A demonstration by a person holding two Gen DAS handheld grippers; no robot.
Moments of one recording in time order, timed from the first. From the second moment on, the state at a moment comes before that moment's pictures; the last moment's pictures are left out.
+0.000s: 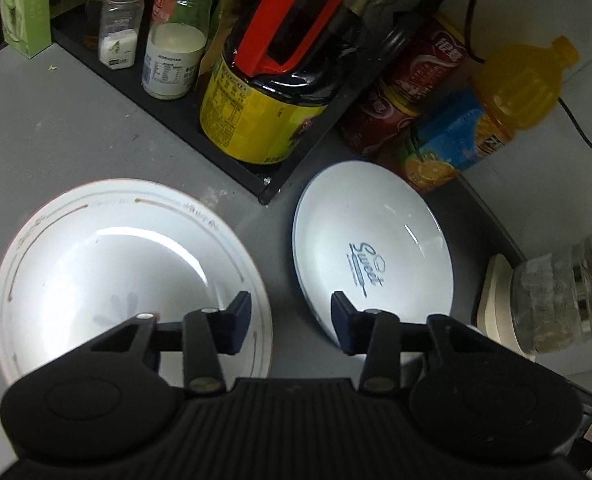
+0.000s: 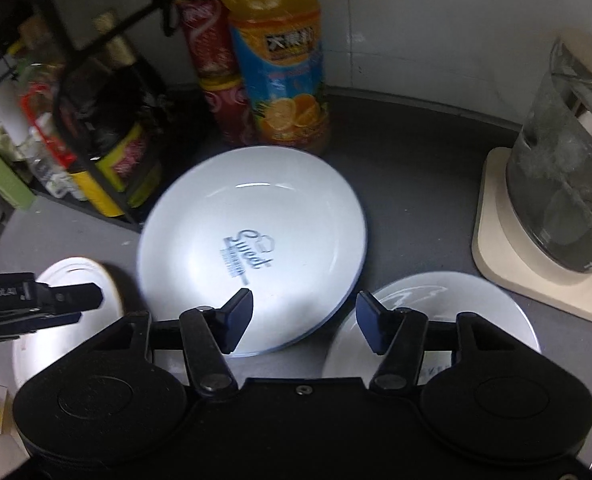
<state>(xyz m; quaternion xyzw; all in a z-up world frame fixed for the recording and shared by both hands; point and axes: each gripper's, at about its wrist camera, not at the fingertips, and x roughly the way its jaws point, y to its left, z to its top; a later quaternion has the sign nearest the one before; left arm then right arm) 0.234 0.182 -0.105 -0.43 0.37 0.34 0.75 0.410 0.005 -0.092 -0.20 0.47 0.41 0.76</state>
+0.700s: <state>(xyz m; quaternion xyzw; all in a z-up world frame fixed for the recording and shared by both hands) 0.286 0.227 -0.147 -0.42 0.41 0.34 0.74 0.472 0.042 -0.151 -0.23 0.51 0.35 0.75</state>
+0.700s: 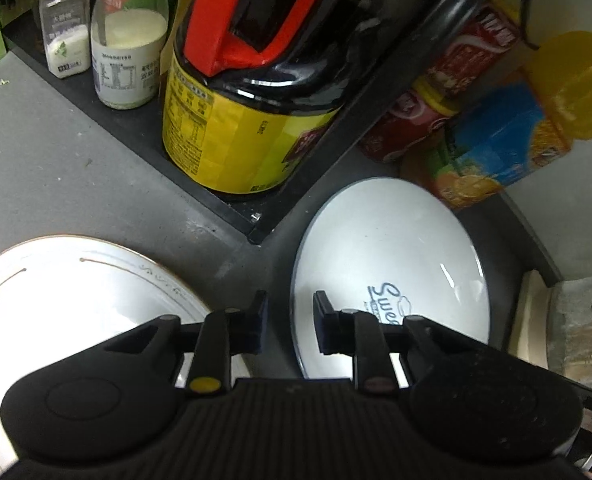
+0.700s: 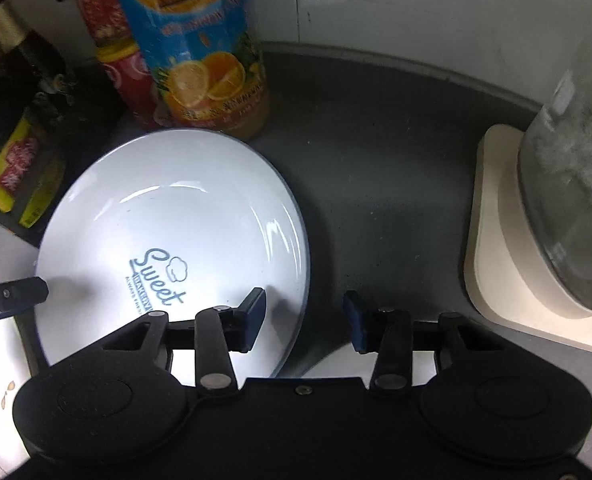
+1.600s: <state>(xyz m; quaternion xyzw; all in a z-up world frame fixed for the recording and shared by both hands) 0.269 0.241 -0.137 -0.44 0.39 0.28 0.76 0.450 0.012 -0.126 -0.11 0.54 0.37 0.75</state>
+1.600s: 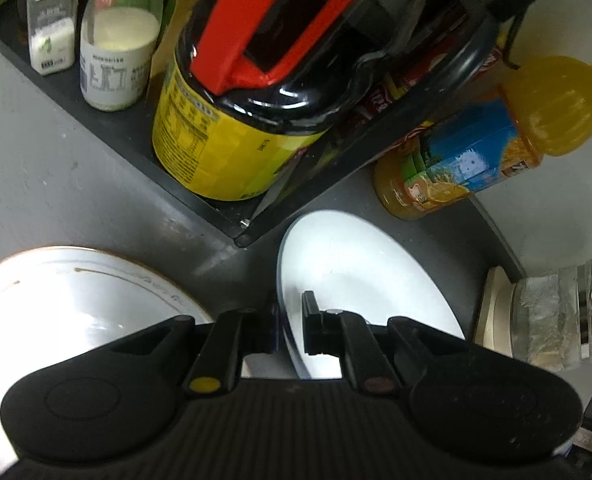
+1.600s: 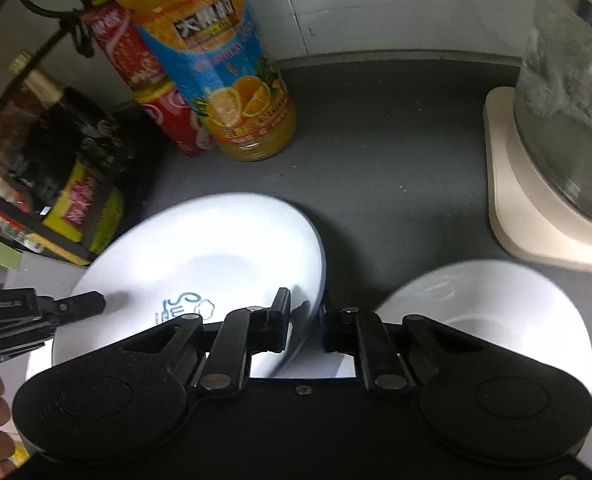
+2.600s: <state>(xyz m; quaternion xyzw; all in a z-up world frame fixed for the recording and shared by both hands) 0.146 0.233 -0.097 -0.42 0.38 0.25 0.78 0.320 -0.013 -0.083 -0.05 0.49 0.37 0.79</state>
